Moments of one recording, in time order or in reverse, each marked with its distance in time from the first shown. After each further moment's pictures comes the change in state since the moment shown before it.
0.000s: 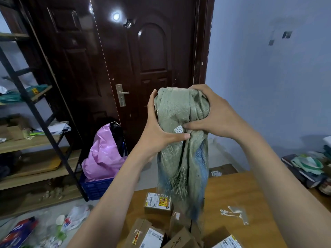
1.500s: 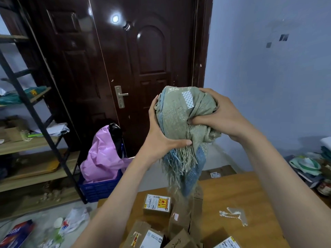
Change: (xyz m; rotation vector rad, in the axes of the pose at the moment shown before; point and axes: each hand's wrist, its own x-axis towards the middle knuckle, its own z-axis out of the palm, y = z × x) left_hand -0.004 -0.008 0.006 0.067 -0.004 0.032; right_hand 0.000 0.010 -0.006 0.269 0.028 0.121
